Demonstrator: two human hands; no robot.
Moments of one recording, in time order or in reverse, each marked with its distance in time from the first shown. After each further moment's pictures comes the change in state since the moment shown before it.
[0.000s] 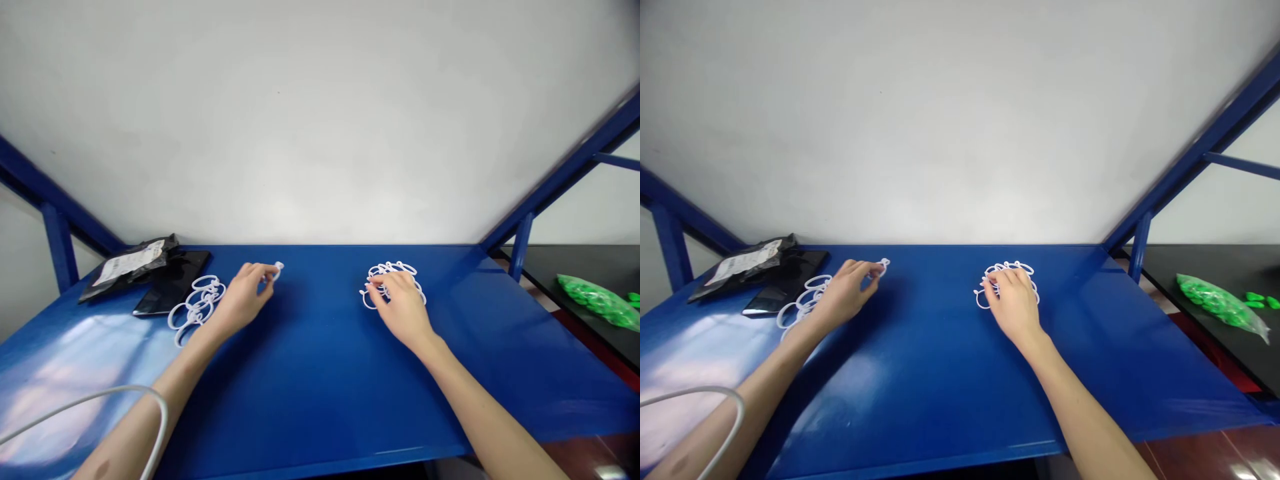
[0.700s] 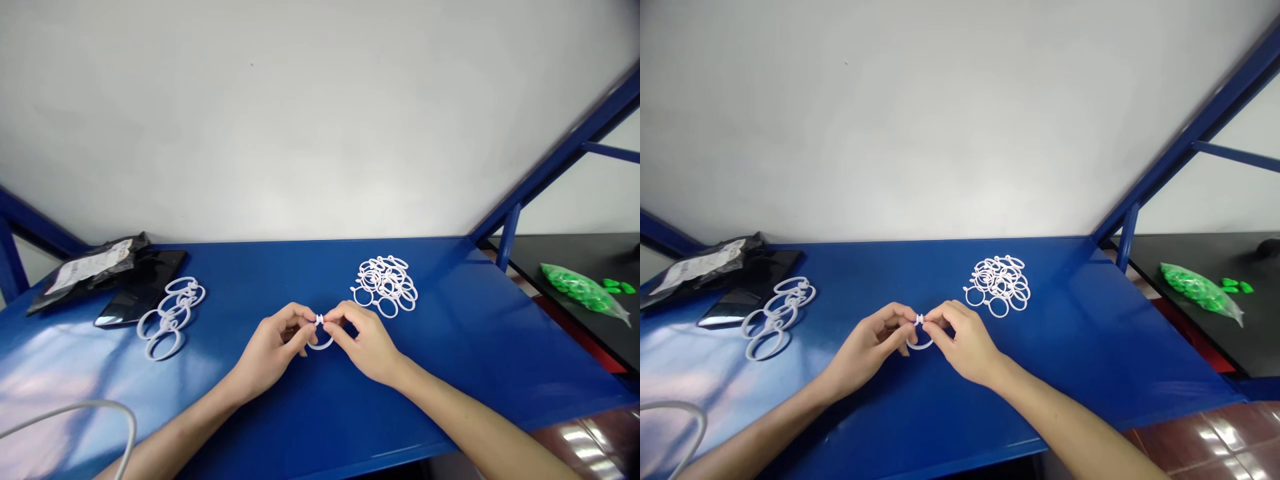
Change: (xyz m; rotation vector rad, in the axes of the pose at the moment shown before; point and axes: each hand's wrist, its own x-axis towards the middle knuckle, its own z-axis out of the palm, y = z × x) left_hand -0.052 0.108 0.012 -1.099 -0.422 -0.225; right_hand -0.030 -0.069 0.006 0.693 -0.339 0.108
